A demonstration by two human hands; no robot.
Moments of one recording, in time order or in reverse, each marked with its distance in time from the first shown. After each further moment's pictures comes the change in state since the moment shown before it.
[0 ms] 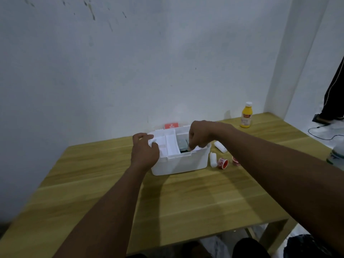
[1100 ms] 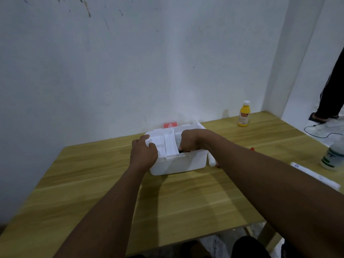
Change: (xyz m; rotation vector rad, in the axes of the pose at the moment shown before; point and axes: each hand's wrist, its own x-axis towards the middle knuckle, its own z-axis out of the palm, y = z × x) left_hand -0.002 0.002 0.002 -0.013 -0.042 -0.101; right_hand 0.019 -0.021 0.031 -0.059 -0.049 0.084
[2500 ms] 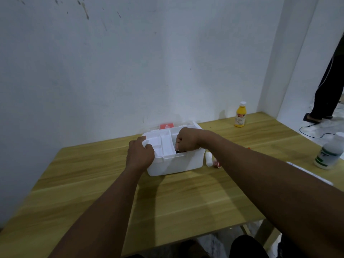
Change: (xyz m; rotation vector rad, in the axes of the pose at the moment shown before) left_hand -0.005 0.002 -0.006 -0.007 -0.012 -0.020; right_hand -0.004 0.008 0.000 0.111 0.046 -0.115
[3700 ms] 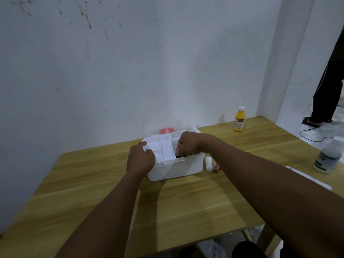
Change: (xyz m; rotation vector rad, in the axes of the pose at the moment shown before) left_hand 0.003 0.001 0.002 0.046 0.011 -0.011; right_hand -0.007 0.000 -0.006 0.084 0.000 0.032
